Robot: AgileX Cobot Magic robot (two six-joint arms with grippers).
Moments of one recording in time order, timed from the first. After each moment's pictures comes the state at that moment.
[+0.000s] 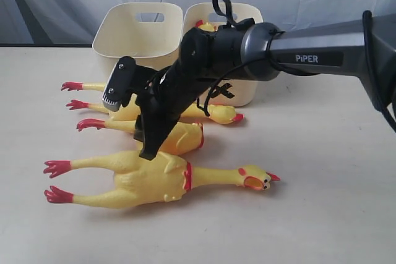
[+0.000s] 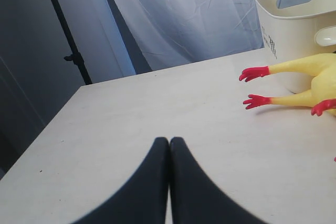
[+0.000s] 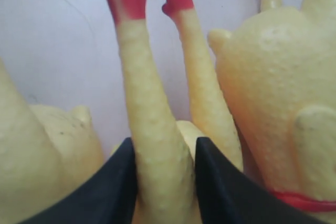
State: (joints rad) left arm 0.13 0.00 -0.01 -0.07 0.23 0.33; right arm 0.74 2.13 -1.55 0.50 0.58 -1.12
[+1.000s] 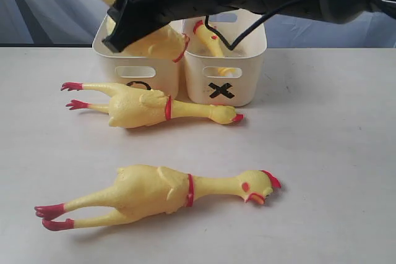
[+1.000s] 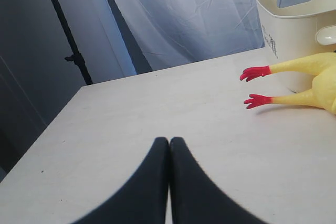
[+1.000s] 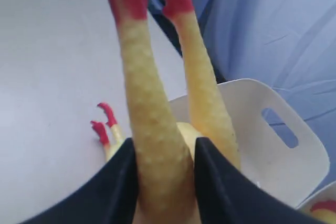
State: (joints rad) left arm 0.13 0.00 -0.01 -0.07 0.23 0.33; right arm 0.74 1.85 -1.55 0.50 0.24 -0.89
